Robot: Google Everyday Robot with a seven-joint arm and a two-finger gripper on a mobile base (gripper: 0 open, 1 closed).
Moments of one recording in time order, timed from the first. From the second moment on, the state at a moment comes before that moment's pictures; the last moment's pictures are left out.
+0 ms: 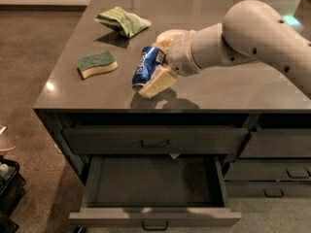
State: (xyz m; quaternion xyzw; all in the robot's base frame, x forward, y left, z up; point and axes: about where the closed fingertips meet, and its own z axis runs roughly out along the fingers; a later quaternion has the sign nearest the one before) arm 0.593 0.005 0.899 -0.59 0.65 0.16 0.46
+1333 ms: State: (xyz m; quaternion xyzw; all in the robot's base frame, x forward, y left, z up) arm 0.594 0.000 0.886 -0.57 0.67 0.16 0.45
